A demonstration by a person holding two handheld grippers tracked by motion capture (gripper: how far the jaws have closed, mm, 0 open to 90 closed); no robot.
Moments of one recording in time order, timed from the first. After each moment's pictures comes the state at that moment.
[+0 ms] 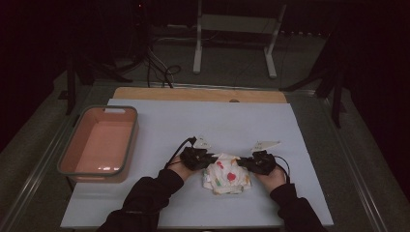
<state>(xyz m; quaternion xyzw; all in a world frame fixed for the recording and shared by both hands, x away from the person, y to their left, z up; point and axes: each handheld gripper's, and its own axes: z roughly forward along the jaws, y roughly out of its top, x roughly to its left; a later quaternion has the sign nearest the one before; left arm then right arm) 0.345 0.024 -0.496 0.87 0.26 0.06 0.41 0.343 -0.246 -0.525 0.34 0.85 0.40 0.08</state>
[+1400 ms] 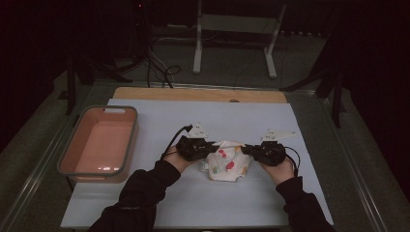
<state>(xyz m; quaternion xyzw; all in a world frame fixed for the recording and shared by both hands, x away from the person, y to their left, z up) 0.346 0.034 -0.441 0.85 0.24 0.07 0.46 0.340 -0.254 -0.462 0.32 0.82 0.46 0.11</state>
